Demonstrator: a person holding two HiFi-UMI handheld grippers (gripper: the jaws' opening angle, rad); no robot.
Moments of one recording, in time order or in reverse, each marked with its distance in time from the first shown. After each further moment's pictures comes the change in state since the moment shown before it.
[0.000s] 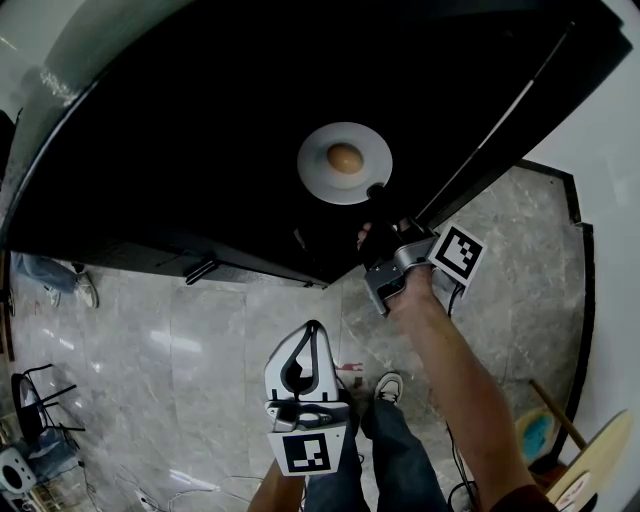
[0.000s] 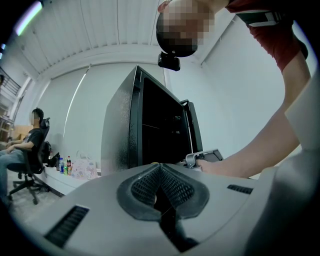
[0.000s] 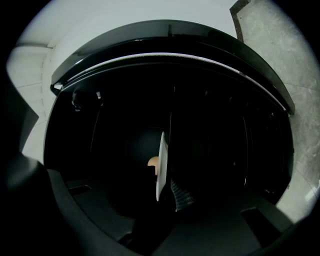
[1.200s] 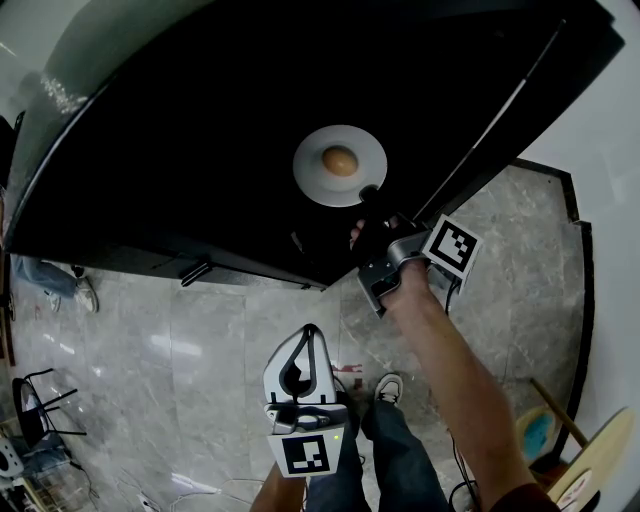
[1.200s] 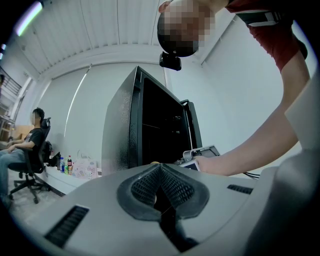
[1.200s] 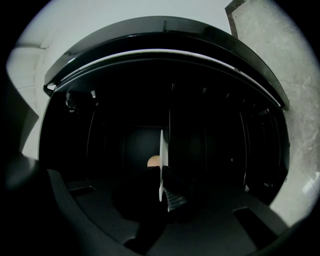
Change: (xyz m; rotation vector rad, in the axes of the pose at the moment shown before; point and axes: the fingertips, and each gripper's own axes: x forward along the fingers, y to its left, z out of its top) left arm -0.003 -0.002 -0.002 -0.003 0.007 0.007; right arm 0.004 0.002 -0.002 0.045 0.010 -0.043
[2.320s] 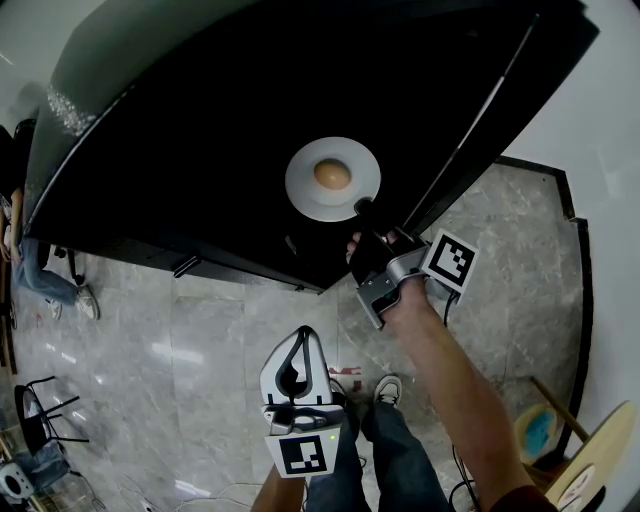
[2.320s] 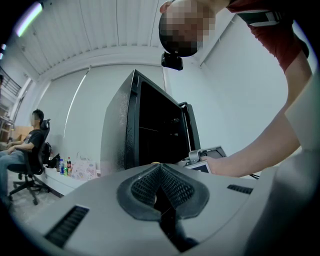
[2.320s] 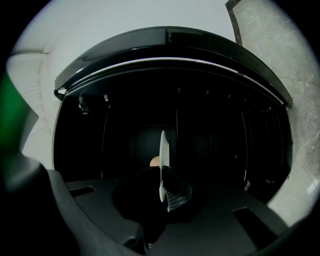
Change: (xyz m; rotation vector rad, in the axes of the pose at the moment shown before) left arm 0.005 0.005 0.009 -0.002 -0.008 -0.003; right arm -0.009 0.015 -0.009 0.007 0.027 0.060
